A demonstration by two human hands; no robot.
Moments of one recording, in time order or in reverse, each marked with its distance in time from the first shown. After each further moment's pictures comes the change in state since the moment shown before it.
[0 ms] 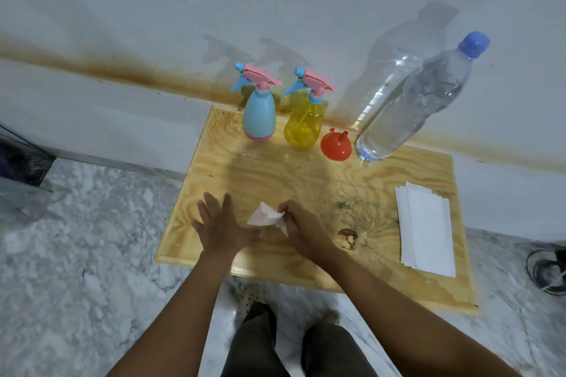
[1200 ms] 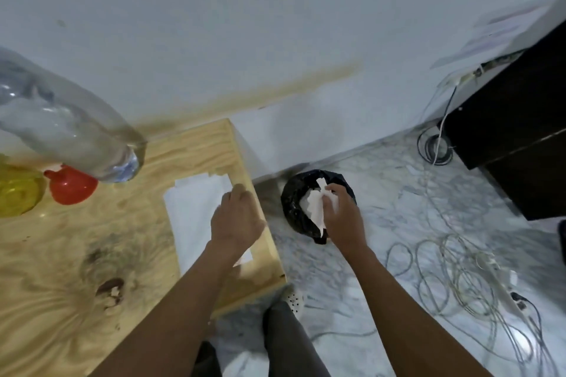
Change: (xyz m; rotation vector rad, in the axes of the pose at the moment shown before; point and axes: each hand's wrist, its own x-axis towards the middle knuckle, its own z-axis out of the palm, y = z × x) left_hand -0.126 0.423 0.225 0.463 -0.084 0.750; right_hand -0.210 0.354 -0.305 0.144 0.794 0.544
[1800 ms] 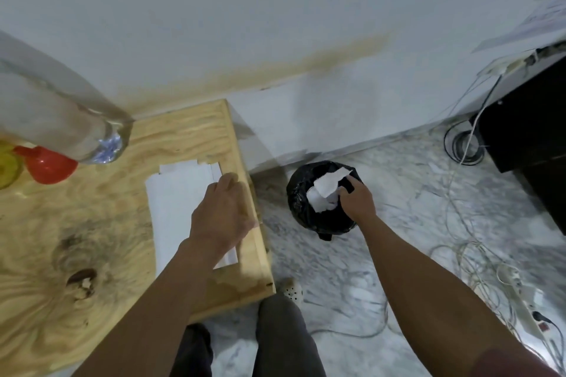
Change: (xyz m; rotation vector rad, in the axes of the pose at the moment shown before) left_hand 0.003 0.003 0.000 -0.029 0.000 -0.050; right_hand 0.114 0.089 0.023 -0.103 -0.247 0.236
